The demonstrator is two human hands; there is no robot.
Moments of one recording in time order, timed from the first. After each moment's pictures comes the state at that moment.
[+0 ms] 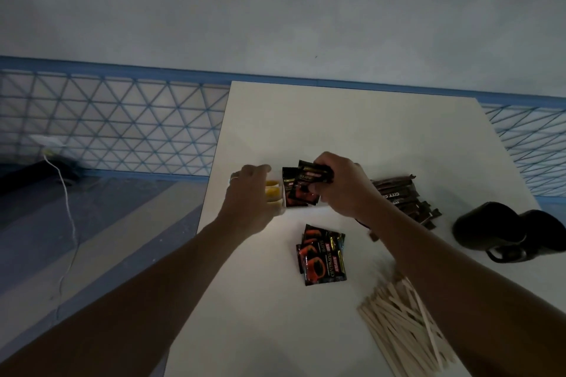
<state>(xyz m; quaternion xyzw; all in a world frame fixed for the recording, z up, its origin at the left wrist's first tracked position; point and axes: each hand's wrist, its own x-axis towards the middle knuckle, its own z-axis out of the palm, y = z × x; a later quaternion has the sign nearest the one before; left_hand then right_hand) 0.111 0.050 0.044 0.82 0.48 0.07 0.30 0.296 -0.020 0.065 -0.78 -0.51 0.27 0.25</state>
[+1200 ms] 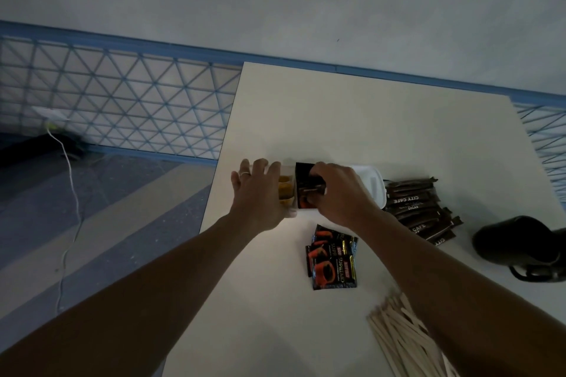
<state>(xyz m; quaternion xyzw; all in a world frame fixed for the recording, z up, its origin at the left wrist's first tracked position) 0.118 0.072 0.005 0.84 0.49 -0.02 0.24 0.284 0.008 0.014 -0.76 -0.61 0.18 0.14</state>
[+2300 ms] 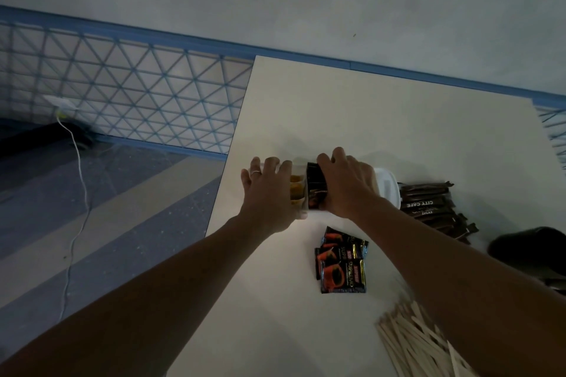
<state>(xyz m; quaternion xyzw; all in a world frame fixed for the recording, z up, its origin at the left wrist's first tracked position) 0.118 0.072 0.002 0.83 0.49 0.00 0.25 0.282 0.037 0.012 -0.75 -0.65 0.05 -0.11</state>
